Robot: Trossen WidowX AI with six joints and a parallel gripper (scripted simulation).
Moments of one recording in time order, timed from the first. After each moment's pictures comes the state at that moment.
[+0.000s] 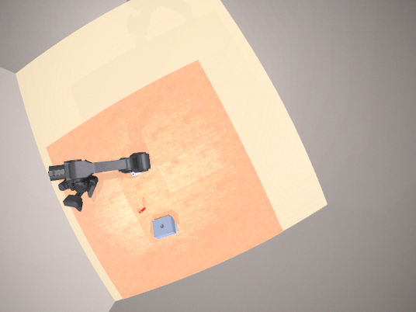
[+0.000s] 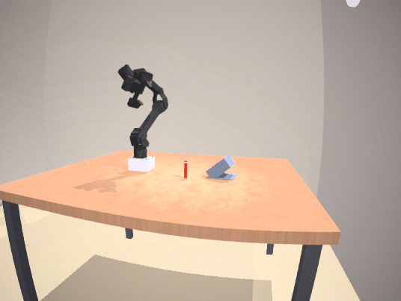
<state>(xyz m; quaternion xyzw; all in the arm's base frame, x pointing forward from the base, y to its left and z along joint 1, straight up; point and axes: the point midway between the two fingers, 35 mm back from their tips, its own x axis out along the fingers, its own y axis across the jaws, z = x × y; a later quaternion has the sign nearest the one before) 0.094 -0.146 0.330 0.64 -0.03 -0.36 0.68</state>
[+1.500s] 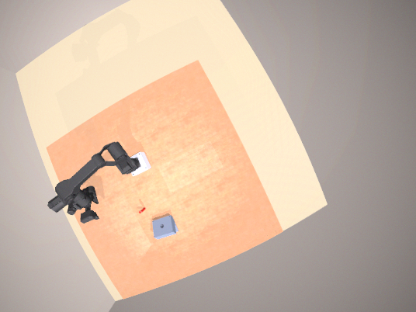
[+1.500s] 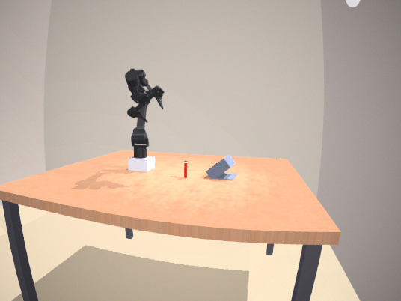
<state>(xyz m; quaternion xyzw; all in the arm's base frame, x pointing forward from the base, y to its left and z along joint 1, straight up) 0.153 -0.182 0.253 0.56 0.26 -0.31 0.72</state>
